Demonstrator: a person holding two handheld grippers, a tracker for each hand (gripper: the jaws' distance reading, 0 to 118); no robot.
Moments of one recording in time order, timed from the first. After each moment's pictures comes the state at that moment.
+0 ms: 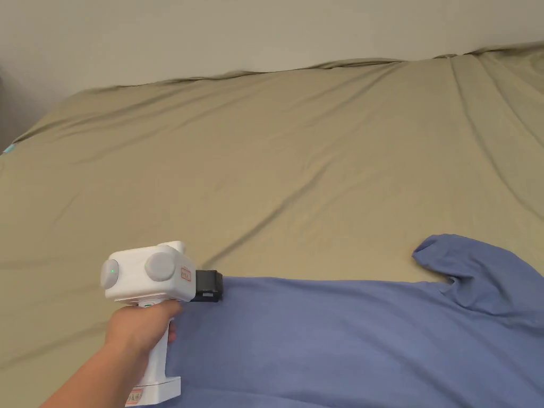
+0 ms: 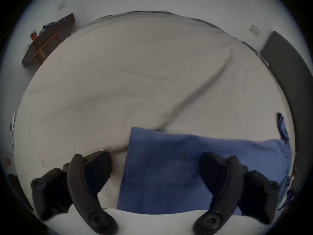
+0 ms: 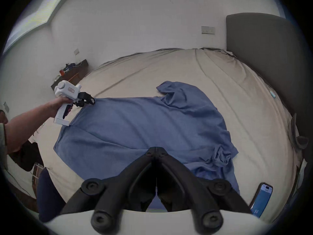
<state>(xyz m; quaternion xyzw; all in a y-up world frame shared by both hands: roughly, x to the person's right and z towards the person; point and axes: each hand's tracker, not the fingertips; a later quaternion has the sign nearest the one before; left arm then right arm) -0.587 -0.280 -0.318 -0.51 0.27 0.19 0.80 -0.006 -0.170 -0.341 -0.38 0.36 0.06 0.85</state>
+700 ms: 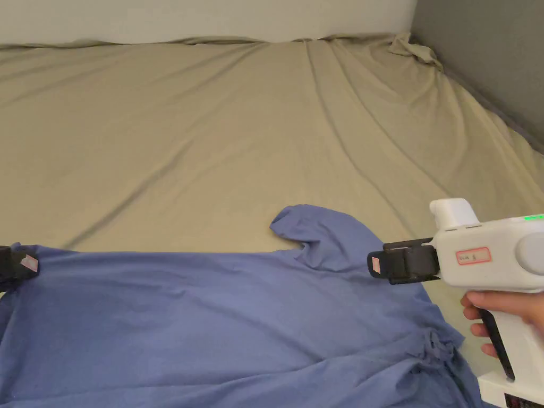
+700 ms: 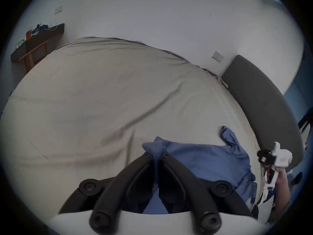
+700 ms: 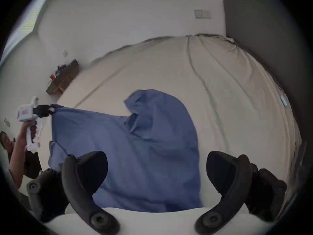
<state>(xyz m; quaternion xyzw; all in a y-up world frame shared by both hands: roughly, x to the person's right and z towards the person) -0.543 -0.170 -0.247 -0.35 0.17 0.24 0.89 -0.004 -0.182 -0.539 -0.46 0.35 0.07 0.81</state>
